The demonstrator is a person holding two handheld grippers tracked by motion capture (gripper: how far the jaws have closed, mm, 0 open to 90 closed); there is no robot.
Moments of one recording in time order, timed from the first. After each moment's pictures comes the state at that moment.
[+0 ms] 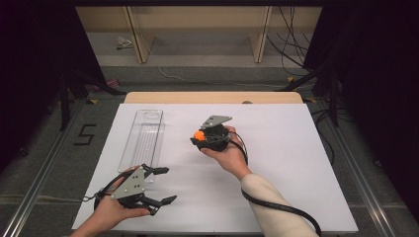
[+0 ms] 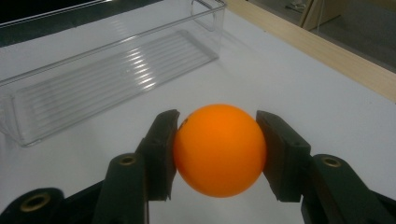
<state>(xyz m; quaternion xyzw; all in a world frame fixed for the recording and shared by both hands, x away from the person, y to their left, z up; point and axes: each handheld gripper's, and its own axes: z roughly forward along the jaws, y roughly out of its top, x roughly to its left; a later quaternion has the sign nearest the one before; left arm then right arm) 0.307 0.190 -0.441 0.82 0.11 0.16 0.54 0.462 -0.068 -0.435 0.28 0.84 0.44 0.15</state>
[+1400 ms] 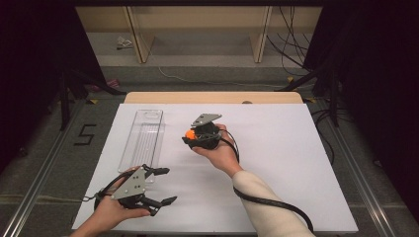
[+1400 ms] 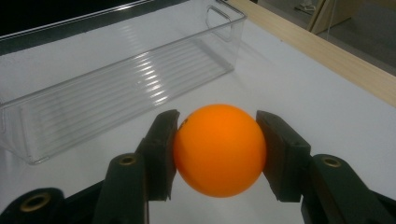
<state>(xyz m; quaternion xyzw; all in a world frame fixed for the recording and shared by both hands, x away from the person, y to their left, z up) 0.306 0.190 -0.441 0.82 0.11 0.16 0.54 0.467 -0.043 -0.432 0.27 0.85 0.44 0.15</state>
